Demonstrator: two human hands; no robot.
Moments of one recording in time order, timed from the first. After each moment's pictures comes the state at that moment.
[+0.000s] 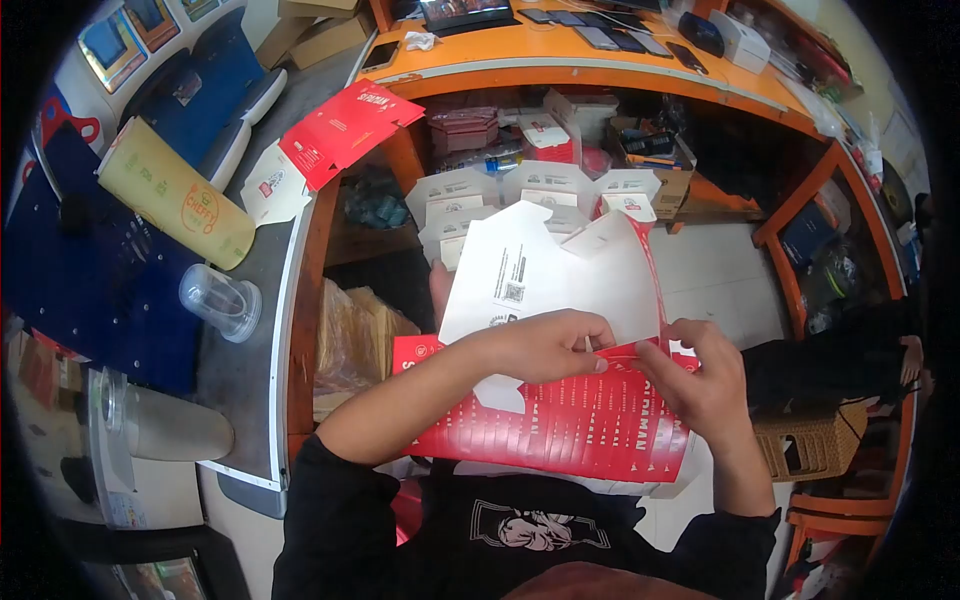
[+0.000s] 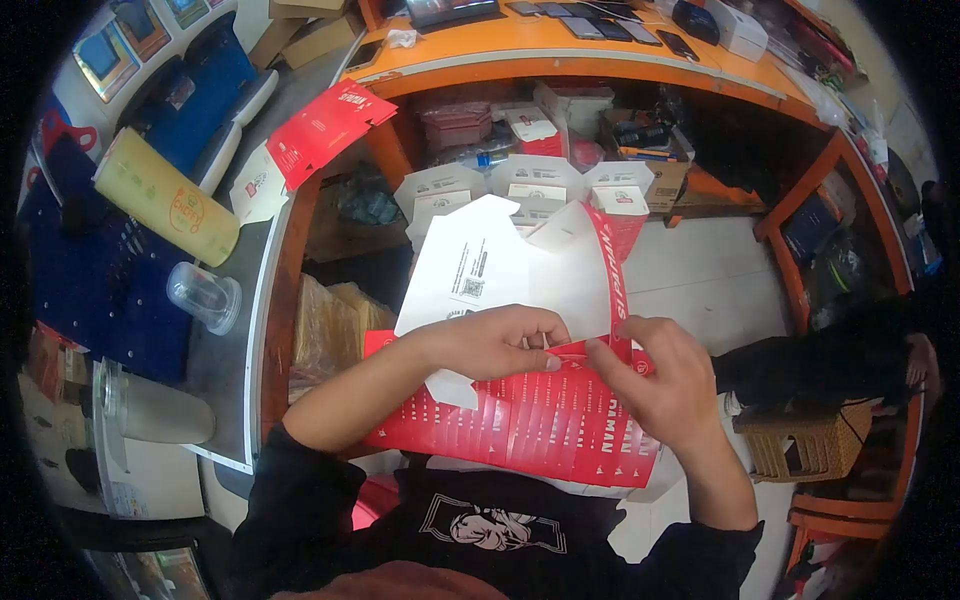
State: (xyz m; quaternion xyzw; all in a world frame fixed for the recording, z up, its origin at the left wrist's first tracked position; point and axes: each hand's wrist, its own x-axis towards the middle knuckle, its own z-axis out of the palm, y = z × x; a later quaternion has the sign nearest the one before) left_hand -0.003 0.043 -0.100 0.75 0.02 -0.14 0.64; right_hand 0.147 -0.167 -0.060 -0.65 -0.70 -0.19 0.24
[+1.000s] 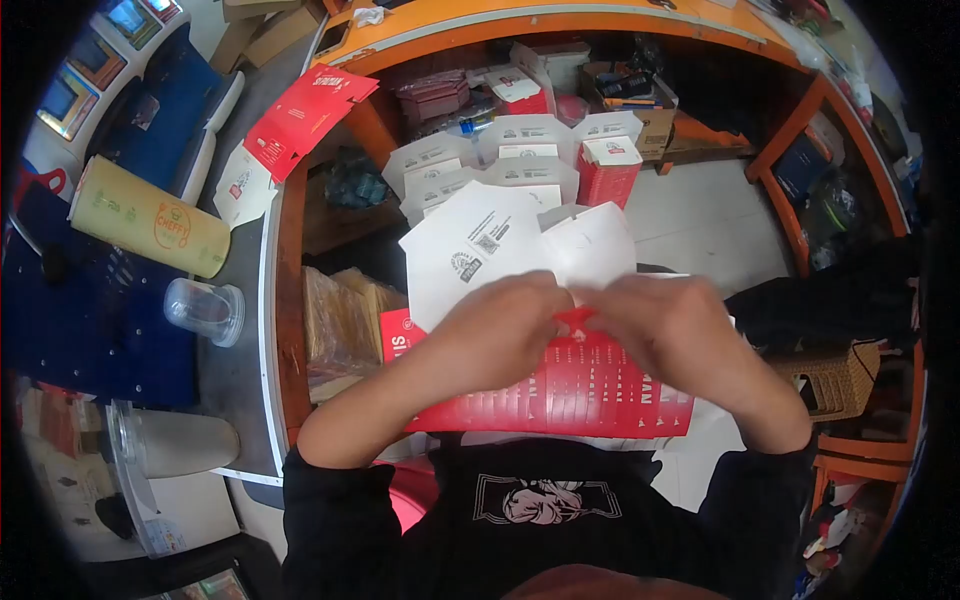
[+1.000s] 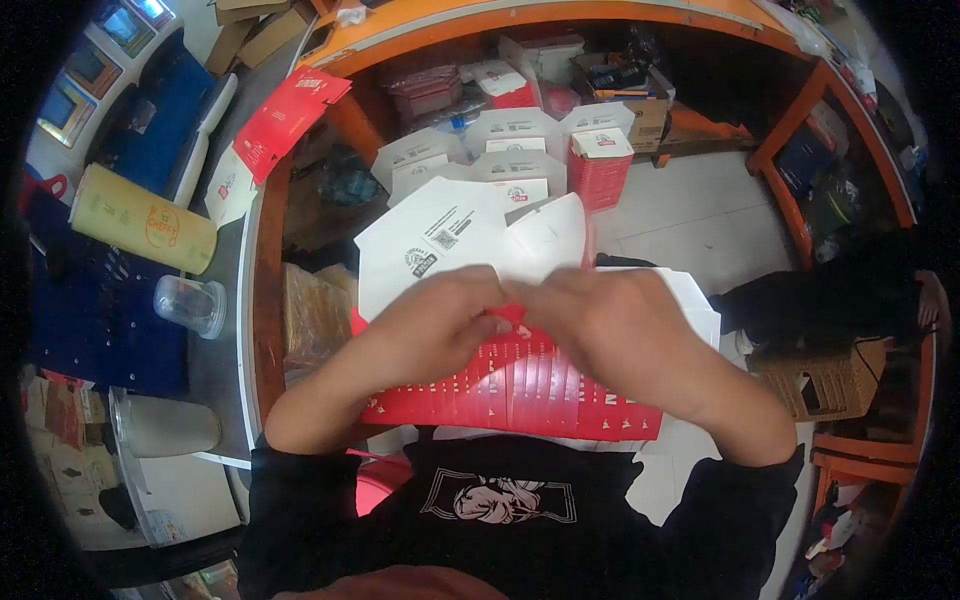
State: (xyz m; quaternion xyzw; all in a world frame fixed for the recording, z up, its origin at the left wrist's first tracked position) left_hand -0.042 0.018 -0.055 0.93 0.04 0.04 0.36; right_hand 0.127 -0.141 -0.029 -0.65 -0.73 0.00 0.23
